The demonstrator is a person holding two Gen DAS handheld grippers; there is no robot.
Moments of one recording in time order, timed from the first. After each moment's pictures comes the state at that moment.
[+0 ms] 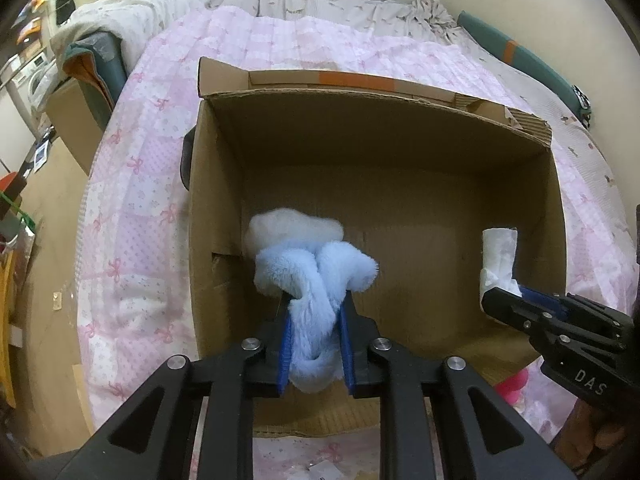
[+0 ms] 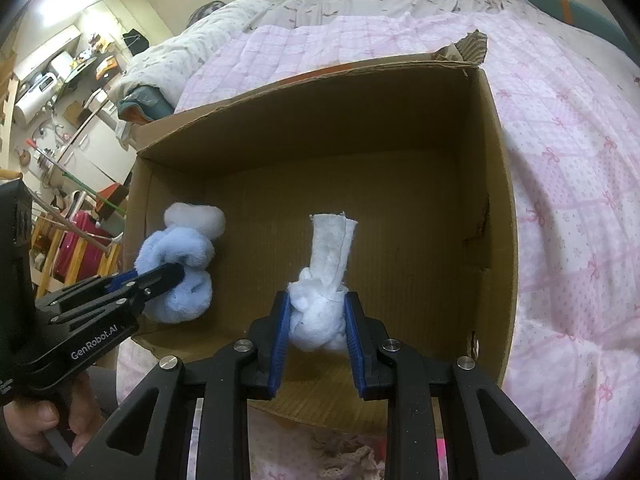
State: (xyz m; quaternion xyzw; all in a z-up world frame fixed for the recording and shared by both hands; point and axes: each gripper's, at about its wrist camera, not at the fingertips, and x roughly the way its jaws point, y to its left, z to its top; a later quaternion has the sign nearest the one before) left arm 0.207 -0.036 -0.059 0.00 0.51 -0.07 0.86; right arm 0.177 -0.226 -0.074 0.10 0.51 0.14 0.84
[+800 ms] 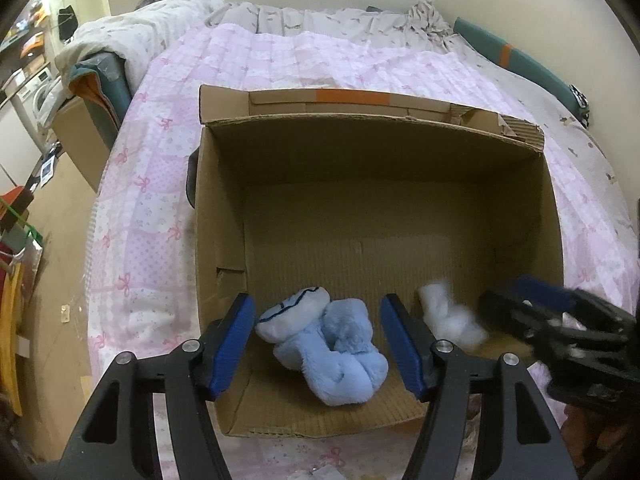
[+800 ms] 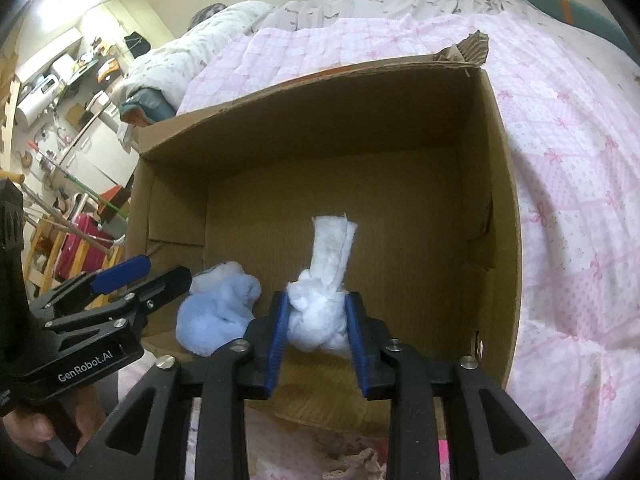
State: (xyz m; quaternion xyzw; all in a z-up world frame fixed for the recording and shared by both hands) left arm 0.202 -0.041 -0.048 0.01 0.49 -0.07 0.87; right arm 0.176 -0.228 -0.073 0.11 0.50 0.13 0.85
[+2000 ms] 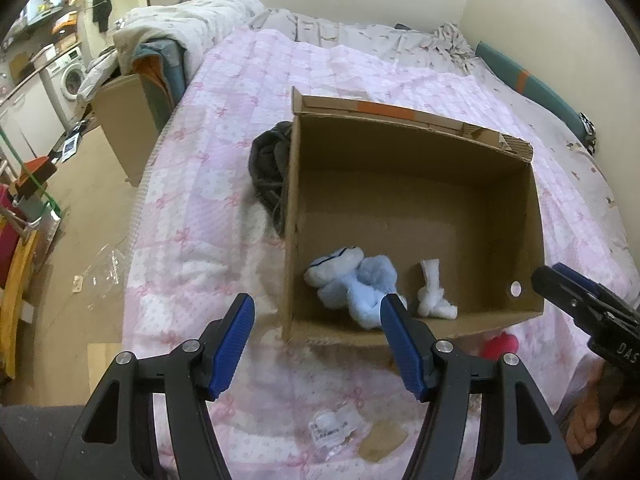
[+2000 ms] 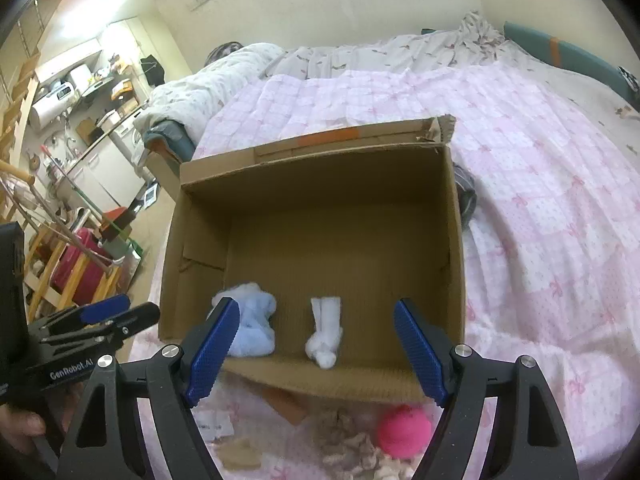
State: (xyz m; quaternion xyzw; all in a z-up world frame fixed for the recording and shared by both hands) left arm 0.134 0.004 -0.018 -0.02 0.47 -0.03 0.88; right arm 0.122 -0.240 -0.028 0.09 0.43 0.12 0.89
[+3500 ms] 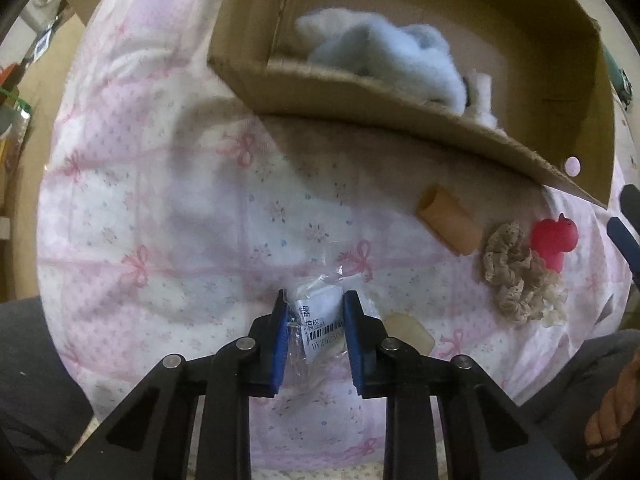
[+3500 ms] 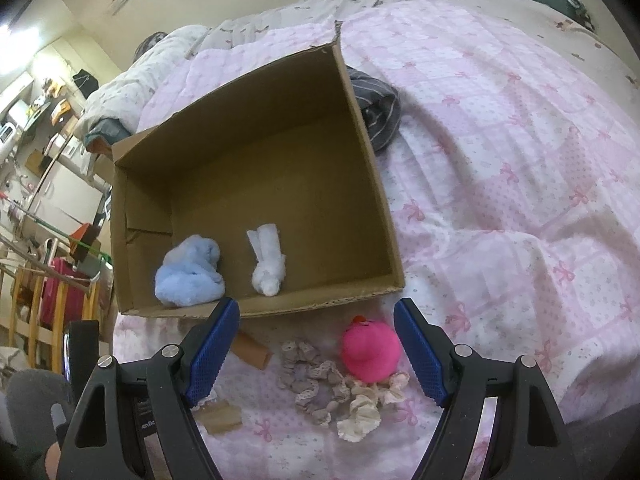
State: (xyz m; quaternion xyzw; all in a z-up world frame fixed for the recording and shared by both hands) left arm 0.115 -0.024 -0.147 -0.06 0.68 -0.03 0.73; right arm 0.102 -0.269 -0.068 0.15 0.50 0.03 0.85
